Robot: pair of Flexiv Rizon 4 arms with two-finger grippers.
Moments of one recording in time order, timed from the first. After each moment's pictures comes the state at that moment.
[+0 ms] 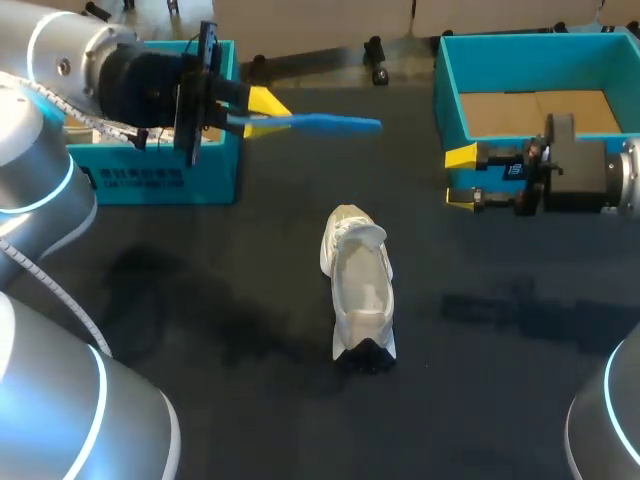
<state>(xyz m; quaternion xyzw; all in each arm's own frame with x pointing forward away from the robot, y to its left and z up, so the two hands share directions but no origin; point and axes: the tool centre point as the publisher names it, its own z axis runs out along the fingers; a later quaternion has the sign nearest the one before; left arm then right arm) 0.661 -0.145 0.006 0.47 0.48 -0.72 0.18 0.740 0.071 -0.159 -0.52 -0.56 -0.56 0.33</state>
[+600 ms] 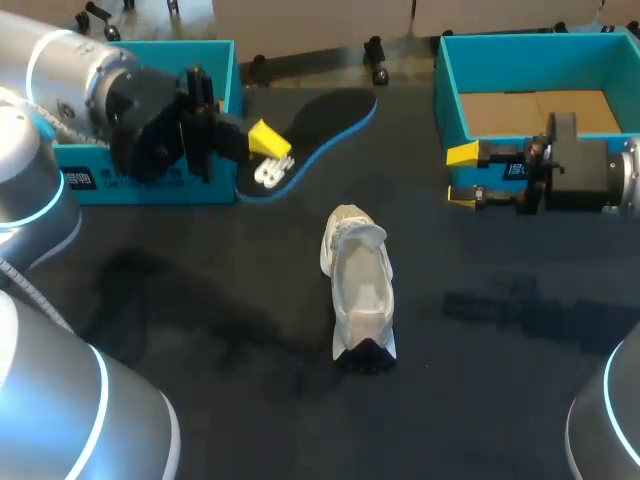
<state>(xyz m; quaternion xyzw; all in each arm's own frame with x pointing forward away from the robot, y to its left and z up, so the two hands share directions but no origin) 0.670 -0.142 -0.043 0.59 0.40 -0.61 0.34 0.746 0.068 -0.157 -0.52 -0.55 -0.57 0.33</state>
